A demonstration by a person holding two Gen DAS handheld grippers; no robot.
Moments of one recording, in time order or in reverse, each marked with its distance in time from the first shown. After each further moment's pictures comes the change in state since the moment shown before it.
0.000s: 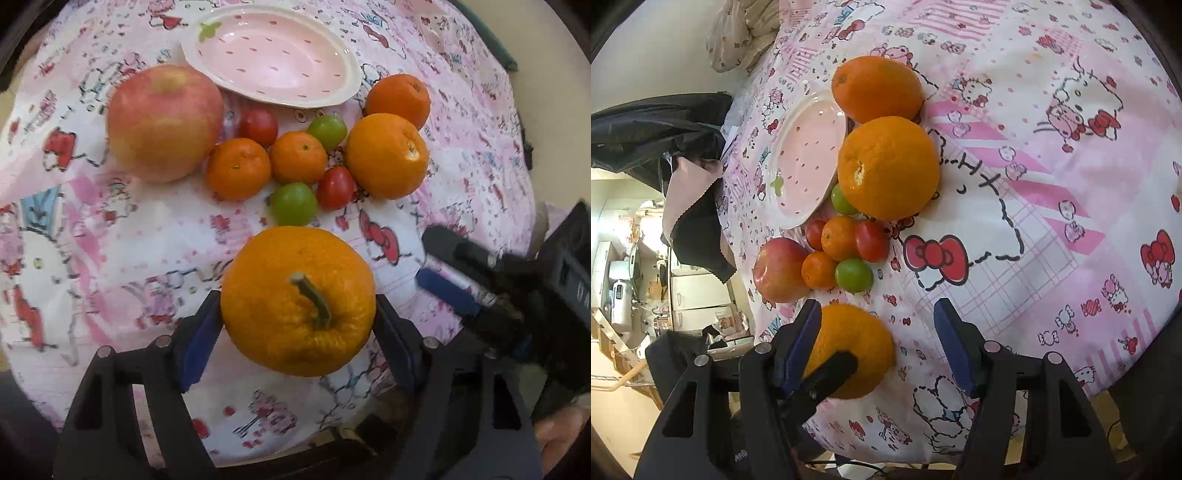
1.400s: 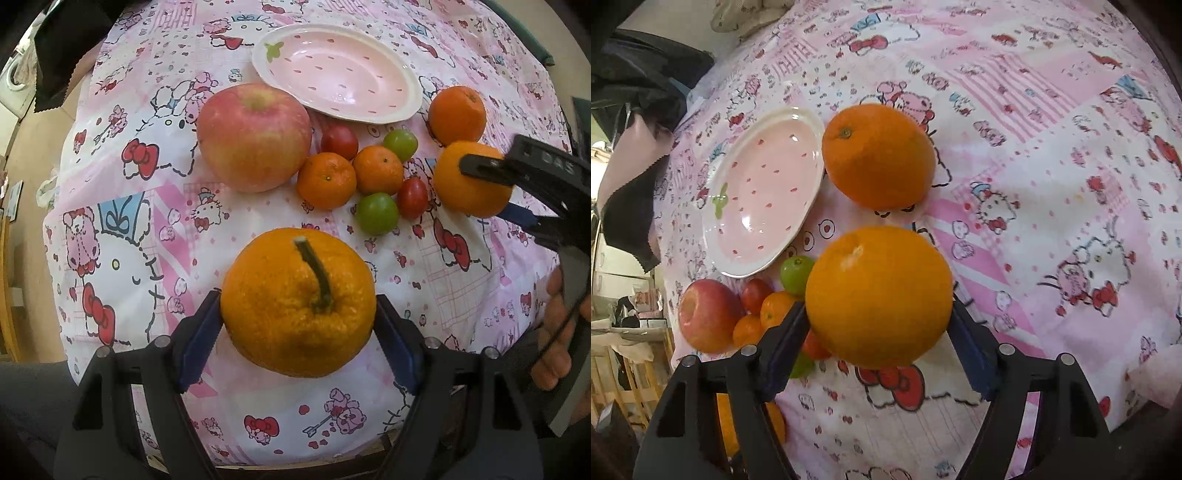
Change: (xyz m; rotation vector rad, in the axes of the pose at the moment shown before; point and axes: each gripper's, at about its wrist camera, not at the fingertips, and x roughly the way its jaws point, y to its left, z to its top) left arm -0.012 0.024 -0.009 -0.017 -0.064 0.237; right arm 0.025 0.032 0.066 -0.242 -0.046 -0.319
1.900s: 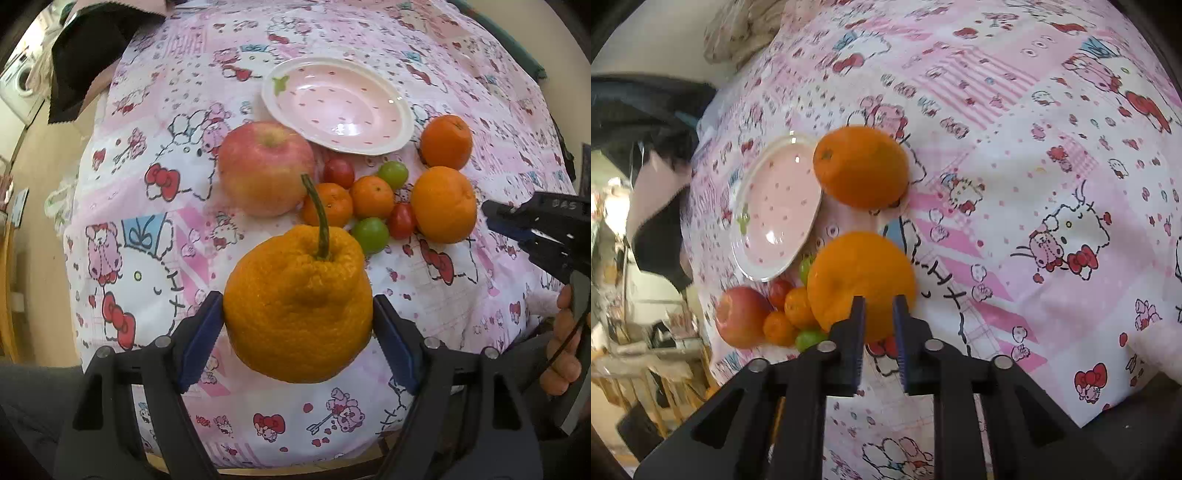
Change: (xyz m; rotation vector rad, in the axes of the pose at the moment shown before) left arm -0.029 0.006 -0.001 -0.014 -0.089 0.003; right arm -0.028 -0.028 -0.006 0.140 -0.015 0.140
